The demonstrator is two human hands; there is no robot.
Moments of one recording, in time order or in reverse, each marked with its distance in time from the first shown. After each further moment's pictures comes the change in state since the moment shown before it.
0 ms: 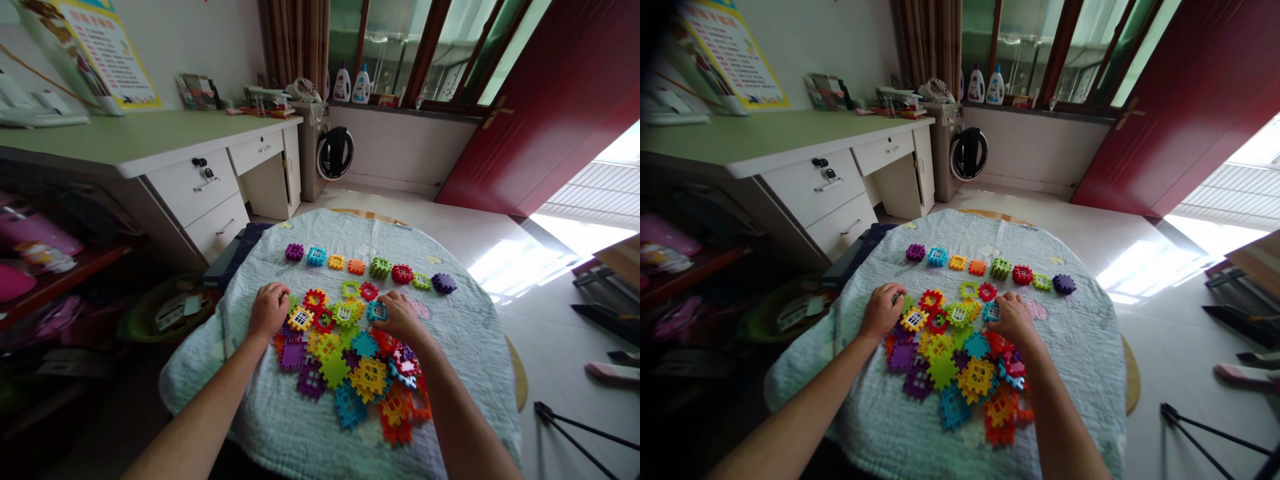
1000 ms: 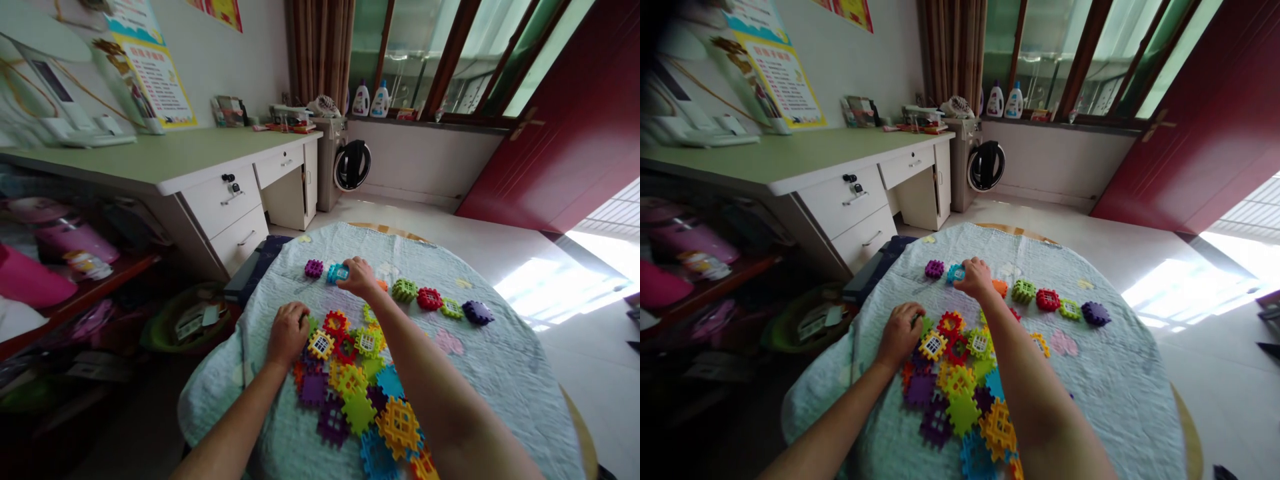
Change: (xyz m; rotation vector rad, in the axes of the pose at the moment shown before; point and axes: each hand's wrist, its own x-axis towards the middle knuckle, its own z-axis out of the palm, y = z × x) left_hand -0.001 0.007 -0.007 -0.045 -0.035 -0.048; right_hand 0.166 -0.120 -0.018 0.037 0.117 -0.161
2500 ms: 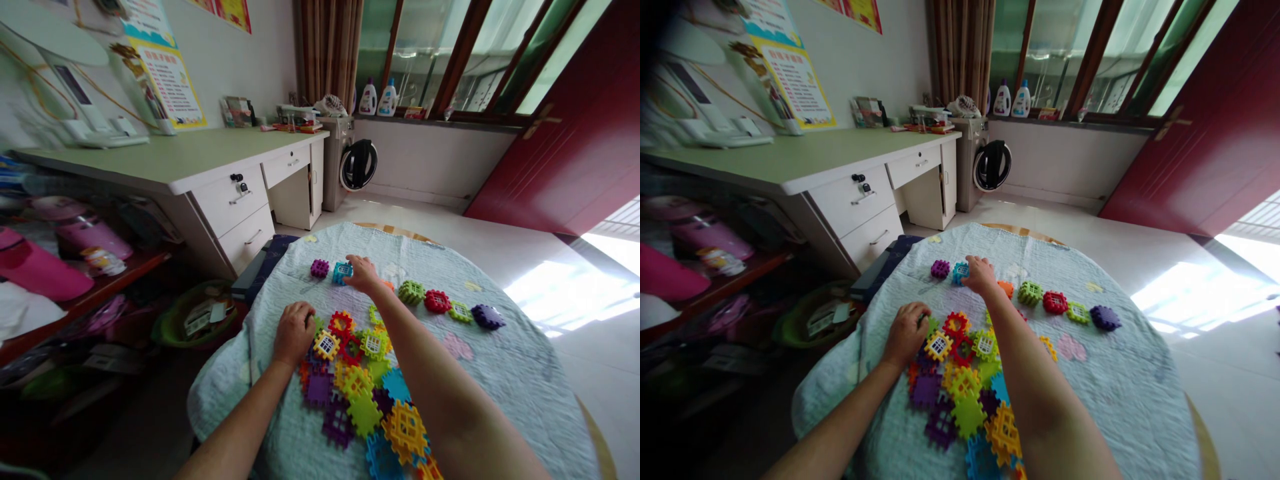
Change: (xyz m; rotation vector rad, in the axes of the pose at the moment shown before) left_hand -0.001 0.001 -0.001 -0.001 -0.003 -0.020; right_hand 0.015 0.001 0.007 0.085 -0.036 -0.017
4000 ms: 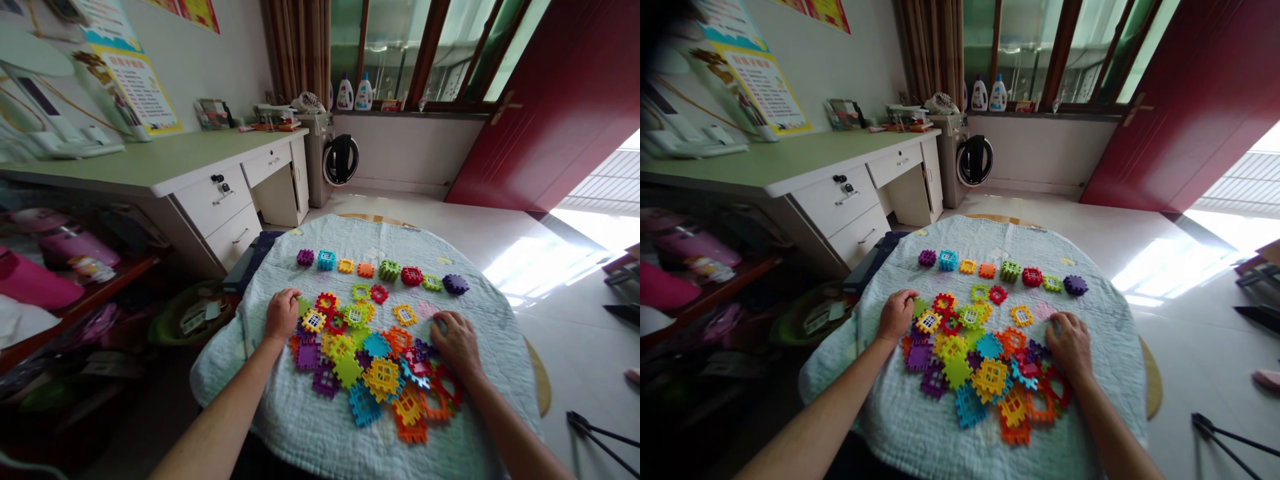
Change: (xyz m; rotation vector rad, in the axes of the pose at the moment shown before) left_hand 0.001 -0.005 0.002 0.000 0.027 -0.010; right_hand -0.273 0.187 0.024 -0.134 0.512 0.315
